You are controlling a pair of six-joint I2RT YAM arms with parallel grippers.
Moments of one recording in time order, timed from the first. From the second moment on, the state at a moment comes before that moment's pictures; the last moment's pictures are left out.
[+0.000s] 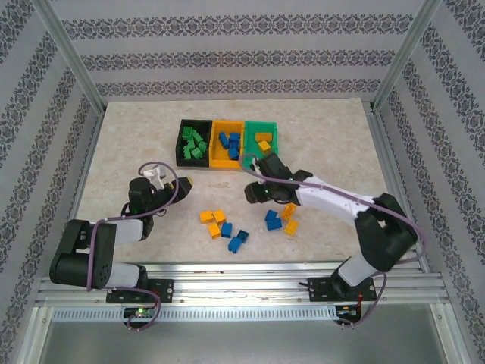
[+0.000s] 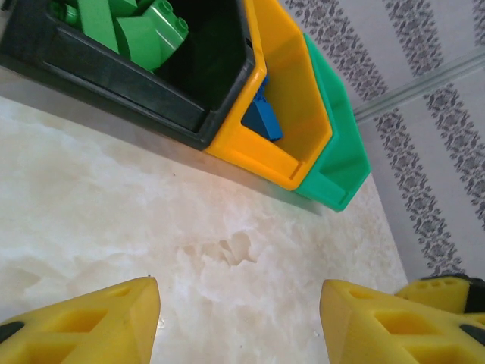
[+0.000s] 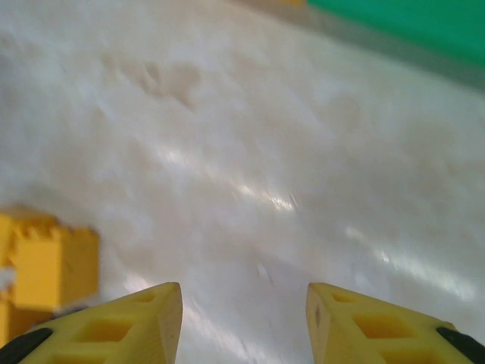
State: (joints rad) left arm -0.07 1.38 0.29 0.71 0.53 -0.73; right arm 0.67 1.53 0.95 -0.42 -0.07 0.36
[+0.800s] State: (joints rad) left arm -0.21 1.35 0.35 0.58 0.44 -0.62; right arm 0.78 1.40 0.69 -0.51 0.07 0.52
